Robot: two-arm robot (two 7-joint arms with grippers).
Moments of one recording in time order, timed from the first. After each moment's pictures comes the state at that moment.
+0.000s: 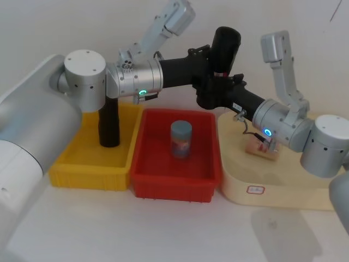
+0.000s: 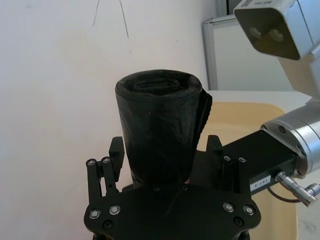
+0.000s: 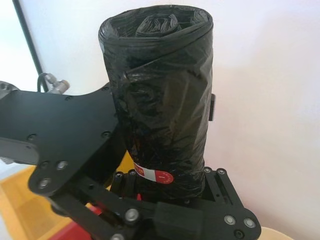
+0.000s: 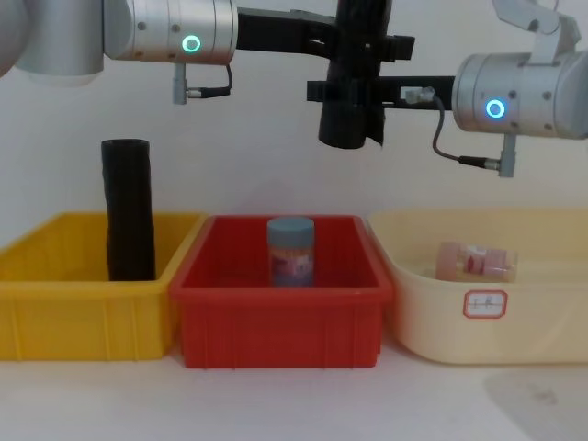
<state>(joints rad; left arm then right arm) -1.06 0.14 0.59 -0.84 -0.38 -0.03 -0.86 0.77 0.14 -0.41 -1.07 0.38 0.18 0.49</state>
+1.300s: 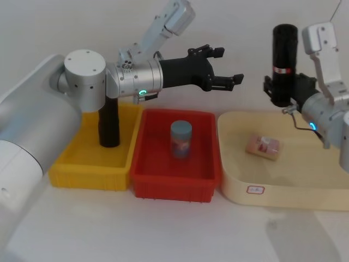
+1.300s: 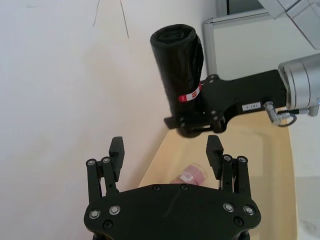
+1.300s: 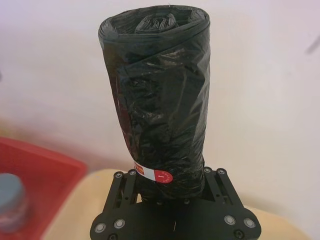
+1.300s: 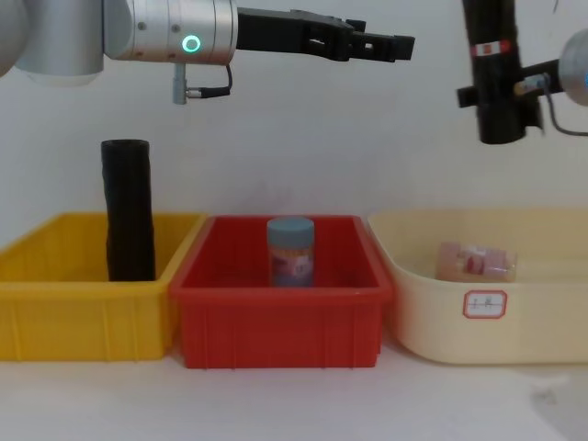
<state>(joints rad) -1.06 0.14 0.59 -0.84 -0.38 -0.03 -0.85 0.69 0.24 -0.36 -1.33 0.18 0.48 0.06</state>
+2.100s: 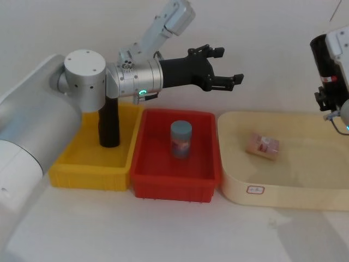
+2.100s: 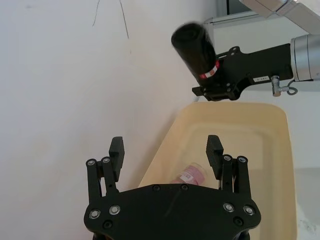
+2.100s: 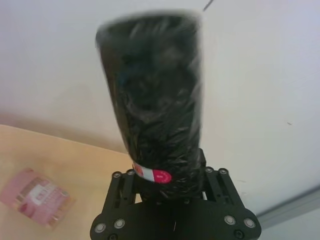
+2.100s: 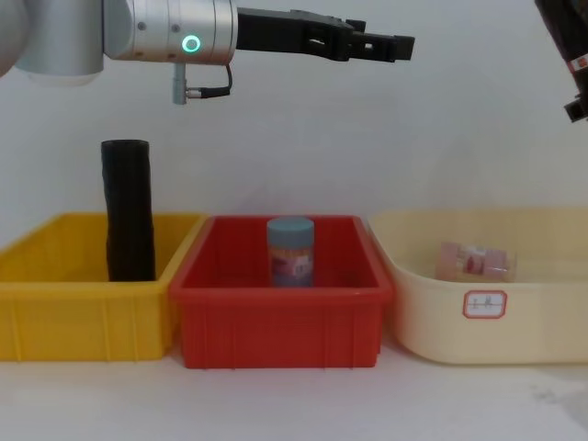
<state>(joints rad) -1.06 0.14 0.59 -0.84 -0.38 -0.03 -0.85 0.68 0.33 -0.38 -1.42 0.02 0.74 -0.09</state>
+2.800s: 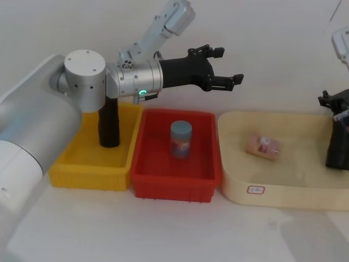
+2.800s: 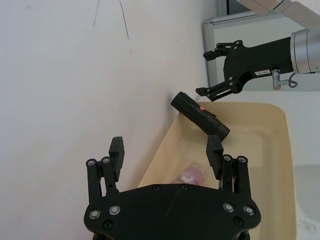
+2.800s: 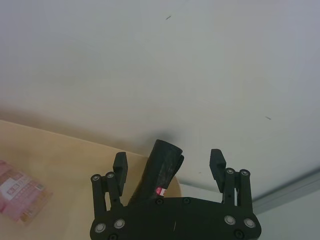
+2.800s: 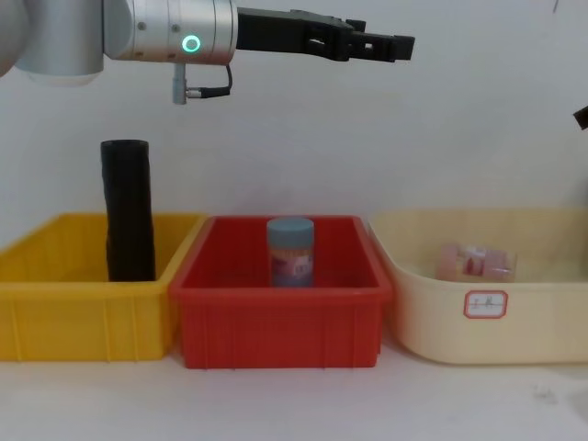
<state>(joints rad) -1.06 0.14 0.59 -0.84 -0.38 -0.03 -0.85 0.69 0.36 -0.40 -1.43 -0.01 0.78 -0.09</state>
